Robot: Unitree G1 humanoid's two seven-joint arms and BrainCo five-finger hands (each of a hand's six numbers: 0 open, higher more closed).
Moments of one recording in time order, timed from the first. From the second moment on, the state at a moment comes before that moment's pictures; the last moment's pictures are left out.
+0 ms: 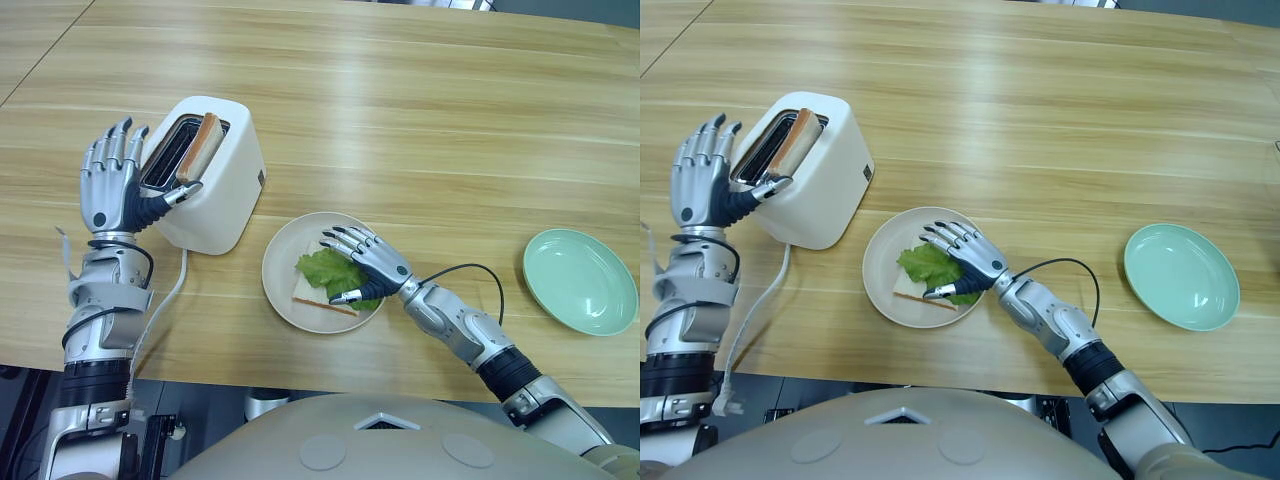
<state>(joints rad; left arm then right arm) 0.01 0.58 0.11 0.04 0.84 -0.07 0.29 -0.08 -0.40 0.54 0.21 -0.95 -0.44 -0.27</state>
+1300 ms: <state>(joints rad) -0.28 0.49 0.21 0.13 0.41 -0.37 0.43 0.09 -0.37 0.22 -0.13 -0.85 -0.40 -0.44</state>
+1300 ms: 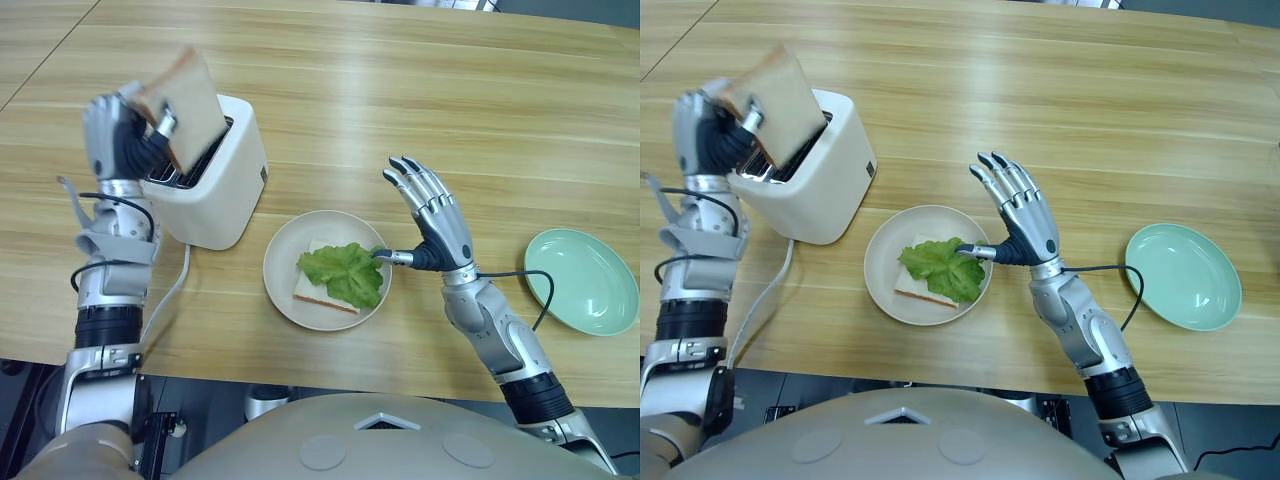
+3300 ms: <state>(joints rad) -0.29 0.37 -0.31 0.72 0.21 -0.72 -0.46 0.13 -0.57 0.45 -0.10 -0.86 -0.48 0.09</state>
